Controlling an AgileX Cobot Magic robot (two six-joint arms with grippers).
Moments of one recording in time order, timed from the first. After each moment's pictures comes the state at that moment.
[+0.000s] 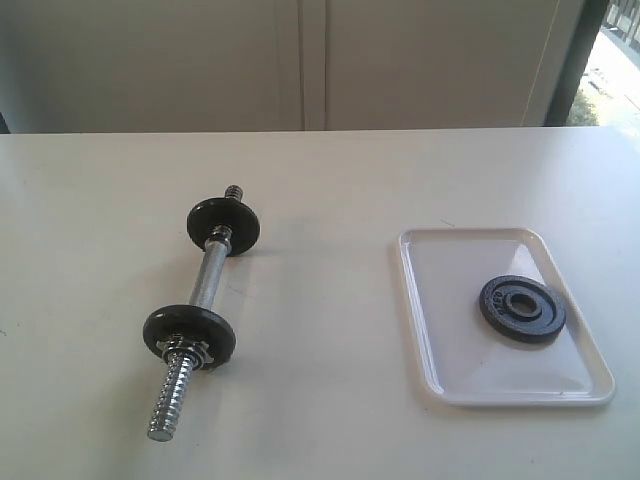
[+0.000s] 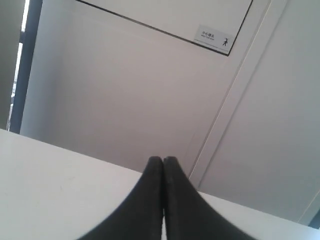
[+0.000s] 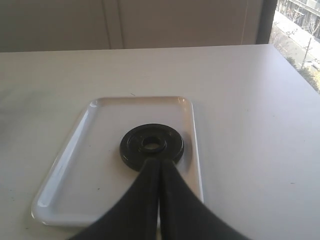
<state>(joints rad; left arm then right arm) 0.00 0.61 -0.45 0.04 -0.16 -0.42 0.13 0.01 -0.01 -0.12 0.33 0.22</state>
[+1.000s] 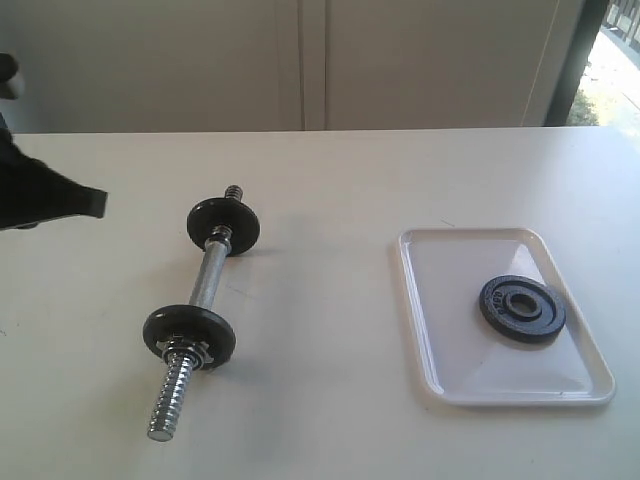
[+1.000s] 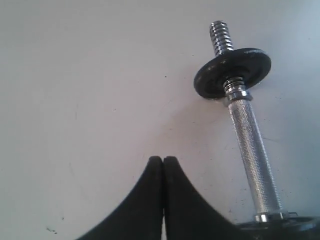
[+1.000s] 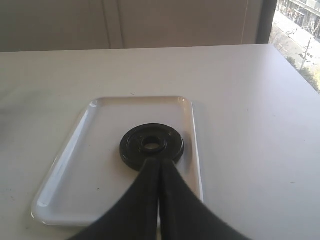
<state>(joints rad) -0.38 1.22 -0.84 0.24 0.45 -0.30 0.13 0.01 -0.01 -0.12 0.33 0.22</state>
